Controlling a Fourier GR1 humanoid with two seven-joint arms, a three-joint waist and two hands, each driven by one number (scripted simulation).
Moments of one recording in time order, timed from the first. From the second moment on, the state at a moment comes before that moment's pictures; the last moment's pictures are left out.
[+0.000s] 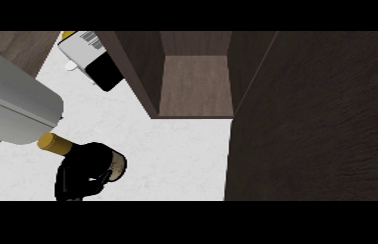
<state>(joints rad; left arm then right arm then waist) -0.12 0.11 0.29 -0.68 0.37 -0.37 -0.78 0.12 -0.03 0.06 -2.41 -0.11 0.19 0.40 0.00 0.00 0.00</state>
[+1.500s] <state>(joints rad) 0.15 0.07 0.01 -1.18 0.30 -0.39 -0.64 0.09 -0.03 0.02 -2.36 -0.14 0.19 0.38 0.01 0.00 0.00</state>
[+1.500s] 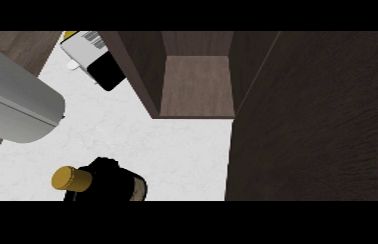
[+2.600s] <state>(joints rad) -0.03 0.00 -0.20 -1.67 0.38 0.05 -0.19 0.09 -0.04 -0.01 -2.31 -0.16 0.21 0.34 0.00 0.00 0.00</state>
